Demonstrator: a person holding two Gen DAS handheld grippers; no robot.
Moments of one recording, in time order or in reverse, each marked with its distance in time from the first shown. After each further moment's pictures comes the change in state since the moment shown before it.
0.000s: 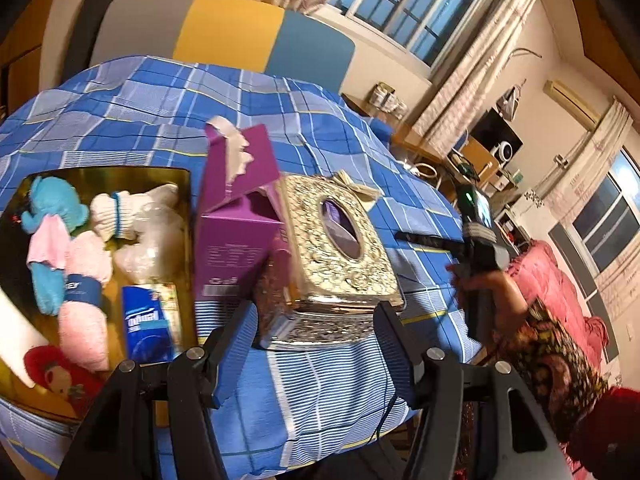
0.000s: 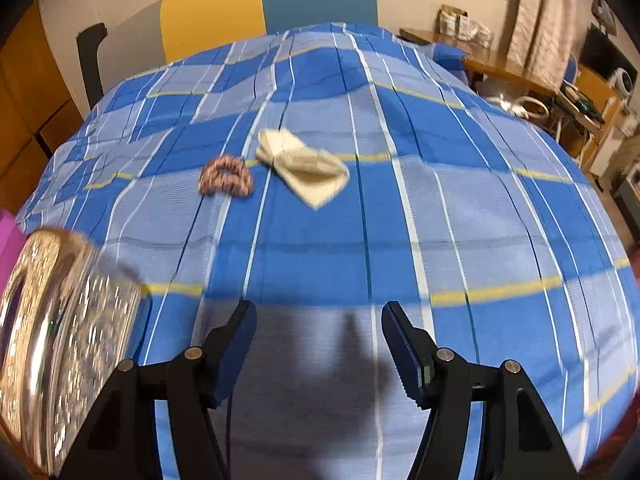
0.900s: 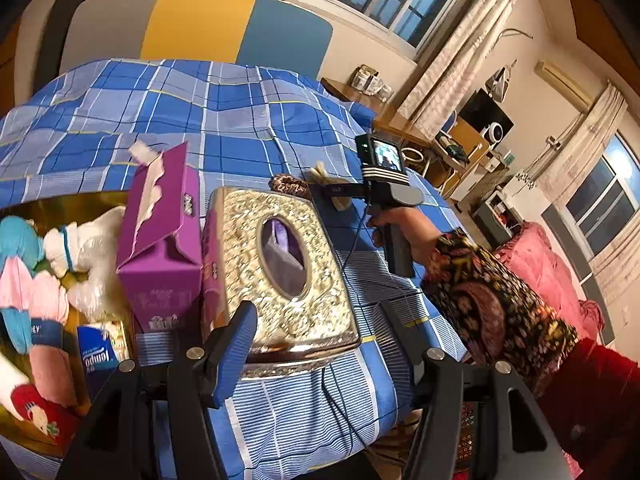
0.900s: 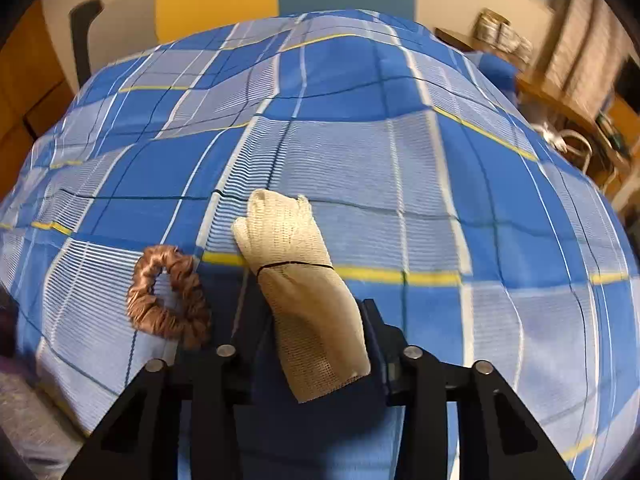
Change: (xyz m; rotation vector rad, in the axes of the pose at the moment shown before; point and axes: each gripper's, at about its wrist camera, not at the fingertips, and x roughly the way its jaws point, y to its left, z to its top) left arm 0.032 -0.047 0.044 0.049 0.068 -0.026; right arm 0.107 0.007 0.097 -0.054 0.053 0.004
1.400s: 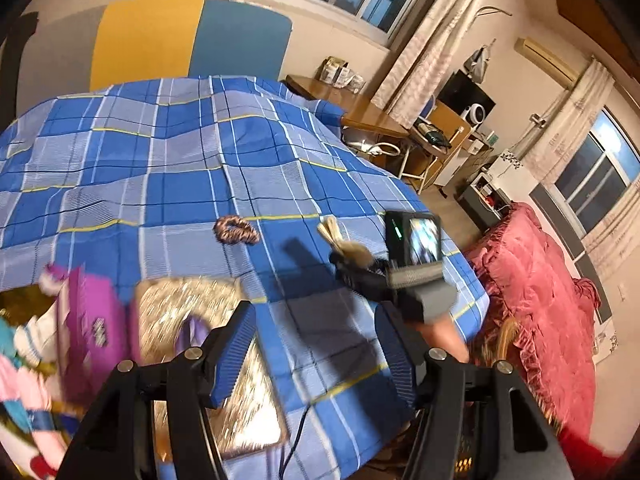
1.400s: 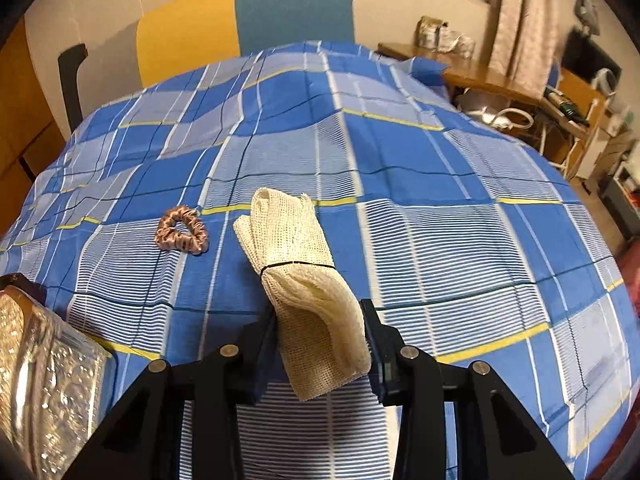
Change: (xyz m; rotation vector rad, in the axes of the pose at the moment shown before) left arm 0.046 -0.065 0.091 0.078 0.053 -0.026; right arm -0.094 -0.034 -0.078 0.102 -0.125 -0.064
